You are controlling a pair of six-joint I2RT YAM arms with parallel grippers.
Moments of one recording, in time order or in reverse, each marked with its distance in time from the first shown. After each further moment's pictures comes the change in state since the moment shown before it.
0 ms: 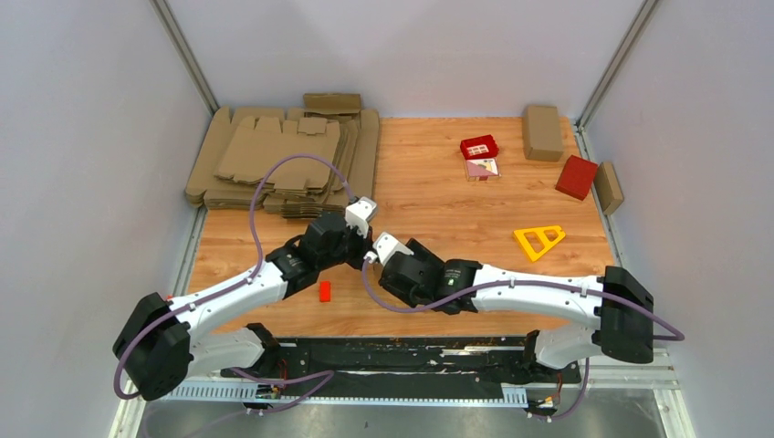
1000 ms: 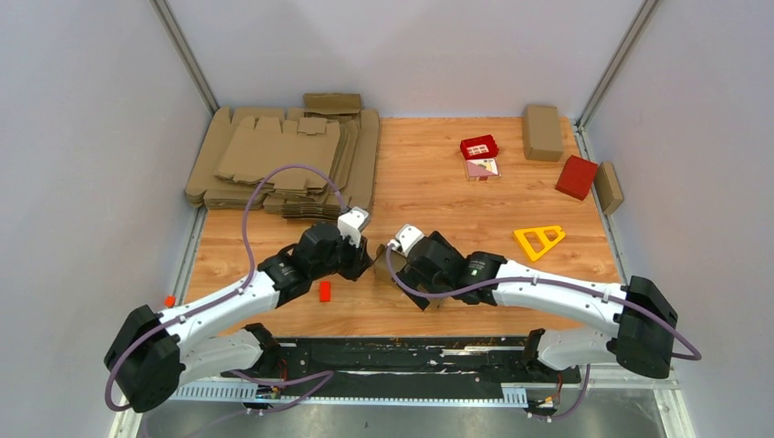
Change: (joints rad) left arm 0.000 -0.069 -0.074 -0.064 -0.003 -0.047; right arm -0.141 -0.108 -0.126 0.041 -0.189 0.007
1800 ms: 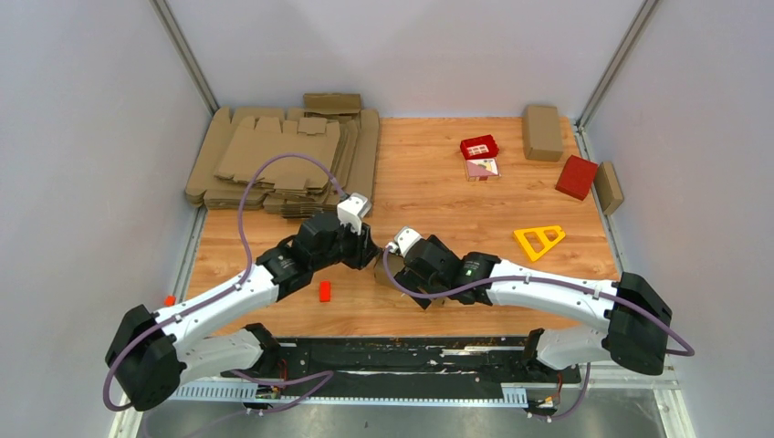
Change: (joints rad) left arm 0.001 -0.023 0.084 -0.004 0.006 -0.068; right arm 0.000 0.023 -0.003 0.005 0.010 -0.004
